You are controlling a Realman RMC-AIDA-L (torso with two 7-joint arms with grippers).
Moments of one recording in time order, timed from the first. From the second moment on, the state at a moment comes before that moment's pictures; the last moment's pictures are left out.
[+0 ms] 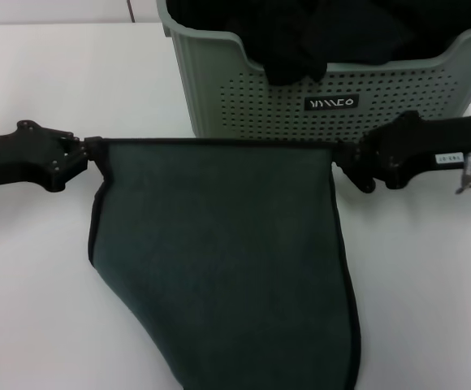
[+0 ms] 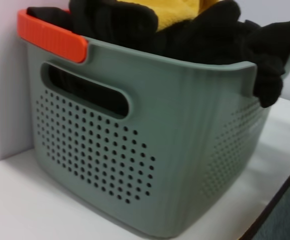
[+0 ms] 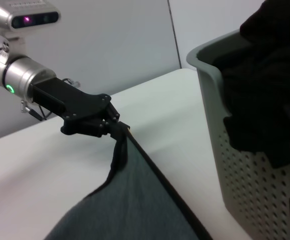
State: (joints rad) left arm -0.48 -1.98 0.62 0.71 2.06 1.52 -1.40; right arm 0.50 2.02 -1.22 -1.02 1.34 1.38 -1.36
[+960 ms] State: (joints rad) left arm -0.49 -1.99 0.62 0.68 2.02 1.49 -1.38; right arm 0.51 2.02 -1.21 -1.06 1.33 1.35 -1.36
